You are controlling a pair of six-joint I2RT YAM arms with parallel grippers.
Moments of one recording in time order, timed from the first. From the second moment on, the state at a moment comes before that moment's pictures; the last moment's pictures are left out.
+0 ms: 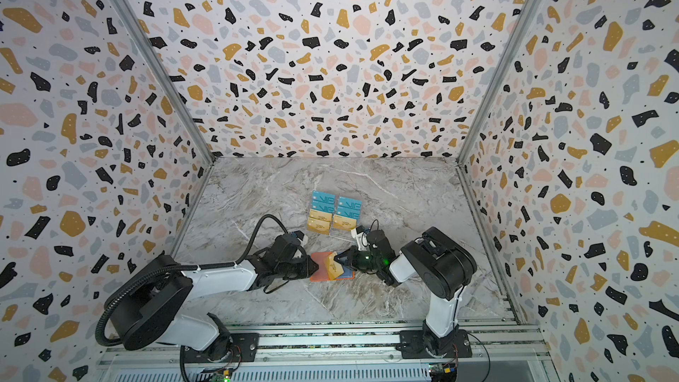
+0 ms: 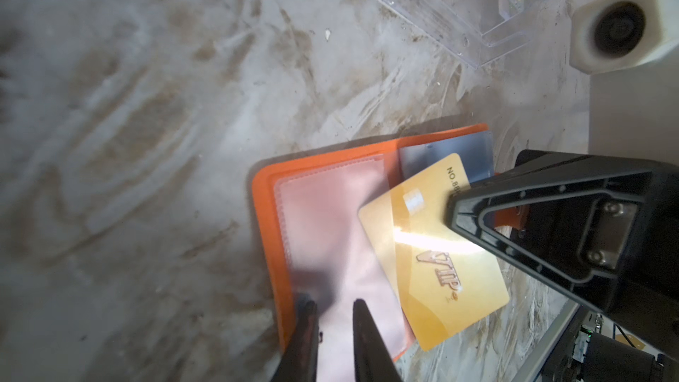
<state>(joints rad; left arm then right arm) -0.73 1.46 0.51 0.07 0.23 -0.77 0.63 1.81 0.45 0.85 -0.62 1.01</state>
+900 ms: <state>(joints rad) -0.73 1.45 0.51 0.06 0.23 -0.77 0.69 1.89 0.38 1.11 -0.50 1.14</state>
